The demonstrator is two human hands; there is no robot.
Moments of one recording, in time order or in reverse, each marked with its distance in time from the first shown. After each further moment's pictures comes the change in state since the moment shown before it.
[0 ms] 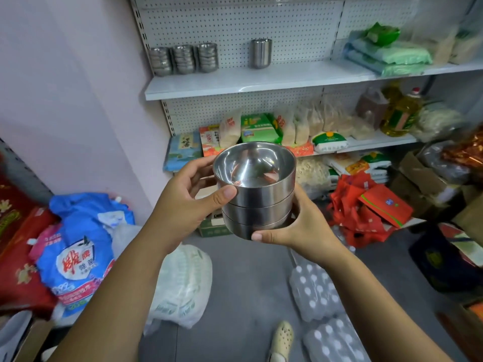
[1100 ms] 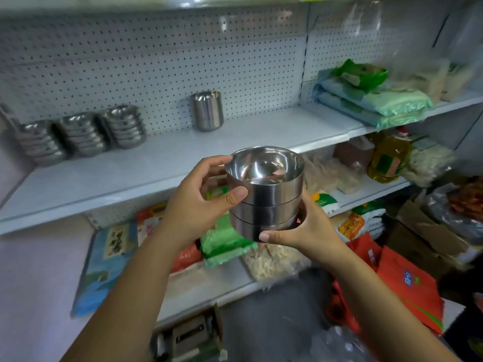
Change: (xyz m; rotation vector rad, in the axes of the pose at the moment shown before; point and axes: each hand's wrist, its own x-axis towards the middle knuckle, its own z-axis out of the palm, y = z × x) left_hand 0.607 -0.094 0.101 0.054 -0.207 0.130; right_hand 0.509 0.149 -0.219 -0.031 0.290 0.050
